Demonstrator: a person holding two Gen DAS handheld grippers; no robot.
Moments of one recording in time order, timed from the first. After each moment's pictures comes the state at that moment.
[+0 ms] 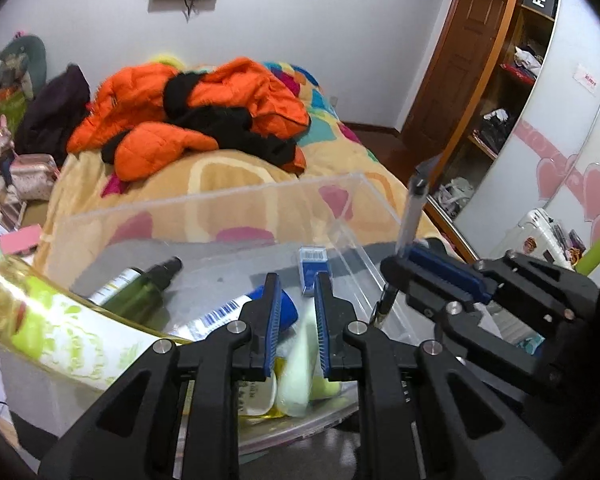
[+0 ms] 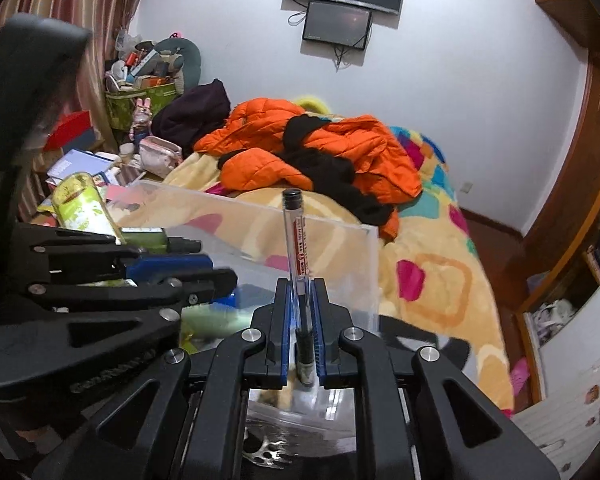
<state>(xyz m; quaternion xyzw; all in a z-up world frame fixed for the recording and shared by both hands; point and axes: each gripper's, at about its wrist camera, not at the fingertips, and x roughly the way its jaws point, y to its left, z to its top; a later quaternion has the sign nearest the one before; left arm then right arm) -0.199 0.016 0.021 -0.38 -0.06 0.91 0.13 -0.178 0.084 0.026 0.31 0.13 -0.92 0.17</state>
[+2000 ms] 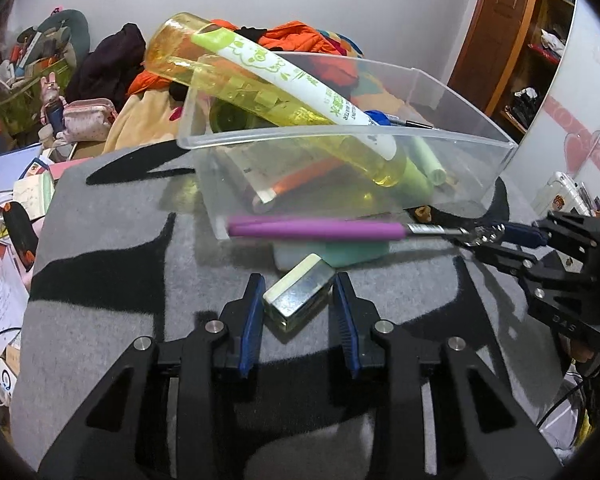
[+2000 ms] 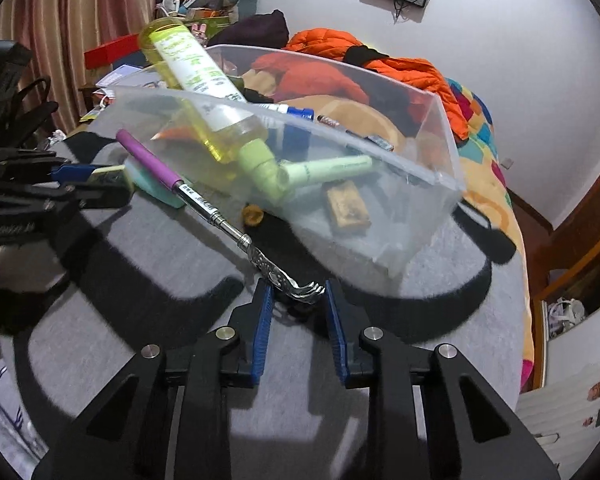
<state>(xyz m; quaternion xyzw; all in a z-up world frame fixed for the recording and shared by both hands) -0.080 -0.049 -0.053 -0.42 -0.06 0.90 0.07 -0.097 0.100 -0.047 0.40 0.20 -0.86 0.23</state>
